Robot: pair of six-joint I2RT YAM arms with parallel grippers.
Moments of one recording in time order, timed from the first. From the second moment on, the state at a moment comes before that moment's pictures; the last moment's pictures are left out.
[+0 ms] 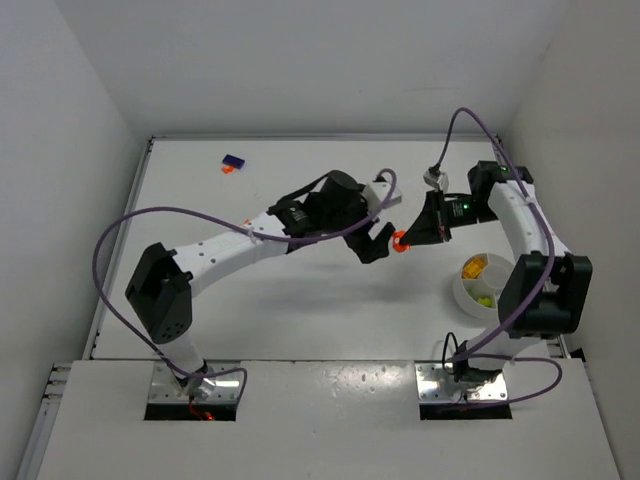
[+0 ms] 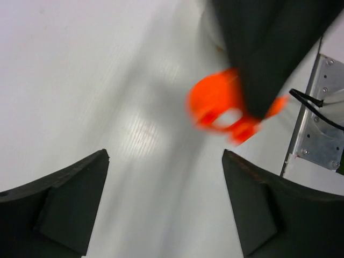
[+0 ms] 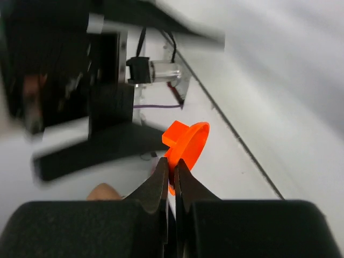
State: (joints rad) left arm -0.90 1.71 1.47 -0.28 0.29 0.06; right arm -0.07 1.63 1.29 -1.34 -1.20 -0.30
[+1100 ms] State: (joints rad) left arm -0.09 1.39 1.24 -0.50 0.35 0.06; right arm -0.49 1.46 1.43 -1.33 -0.27 -0.28
